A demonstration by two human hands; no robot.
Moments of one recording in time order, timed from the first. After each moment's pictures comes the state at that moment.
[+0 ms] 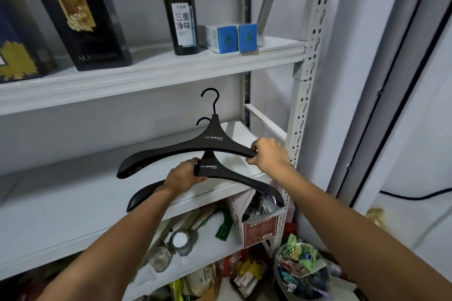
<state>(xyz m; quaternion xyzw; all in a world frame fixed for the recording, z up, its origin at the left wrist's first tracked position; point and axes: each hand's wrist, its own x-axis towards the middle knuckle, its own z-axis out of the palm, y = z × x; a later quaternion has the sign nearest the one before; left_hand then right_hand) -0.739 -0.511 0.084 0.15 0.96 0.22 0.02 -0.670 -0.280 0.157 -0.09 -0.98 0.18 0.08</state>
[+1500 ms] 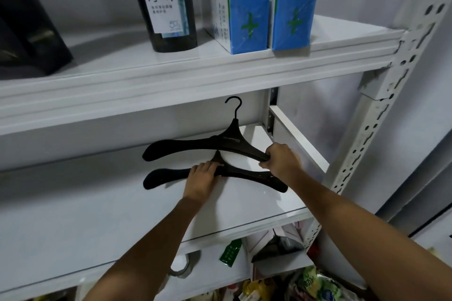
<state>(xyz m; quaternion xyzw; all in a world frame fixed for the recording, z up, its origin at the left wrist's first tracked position) -0.885 -0.458 0.004 0.17 0.98 0.08 -0.11 -0.866 -0.234 0.095 -0.07 -0.97 0.21 -0.02</state>
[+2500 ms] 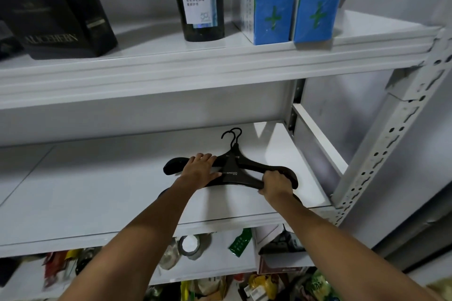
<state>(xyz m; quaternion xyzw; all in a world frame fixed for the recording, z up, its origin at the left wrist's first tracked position) -0.868 -0.498 0.038 0.10 0.99 -0.01 0.07 -0.841 -0.277 0.025 0.00 -0.99 0.09 -0.10</state>
